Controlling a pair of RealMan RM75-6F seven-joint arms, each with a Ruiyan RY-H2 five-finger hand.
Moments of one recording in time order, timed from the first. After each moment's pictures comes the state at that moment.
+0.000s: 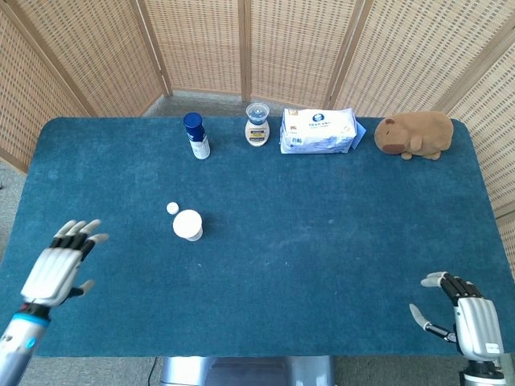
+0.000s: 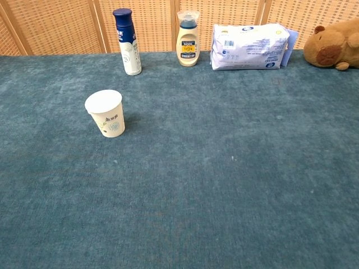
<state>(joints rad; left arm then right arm) -0.22 -1.03 -0.09 -1.97 1.38 1.18 0.35 -0.07 -1.24 0.00 -1.63 -1.63 1.67 0.08</state>
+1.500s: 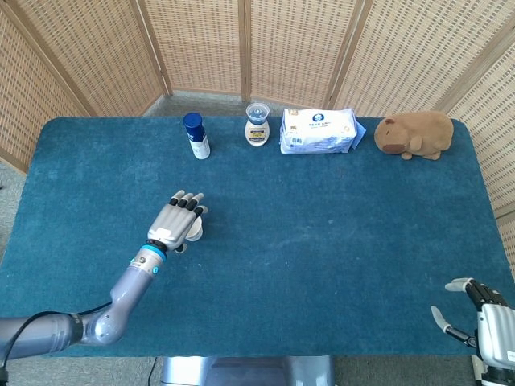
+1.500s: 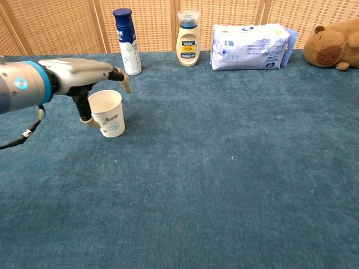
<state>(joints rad) -0.84 -1.50 -0.21 -1.67 0.69 0.95 0.80 -0.12 -1.24 0.02 -1.58 -1.55 1.68 0.11</state>
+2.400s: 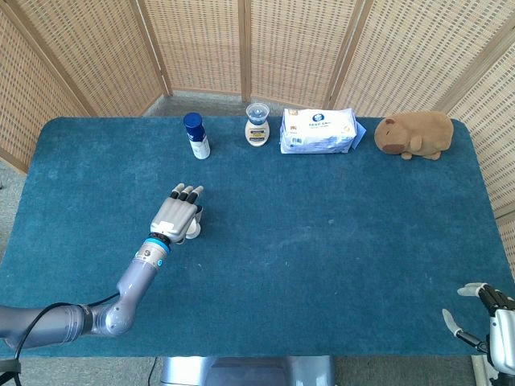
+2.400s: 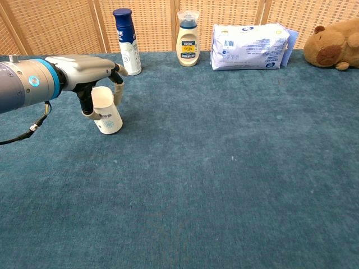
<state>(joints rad) -0.91 -1.52 -0.17 -1.59 0.66 0.98 0.77 -0.14 -1.23 0.03 -1.58 -1.53 1.70 0.11</state>
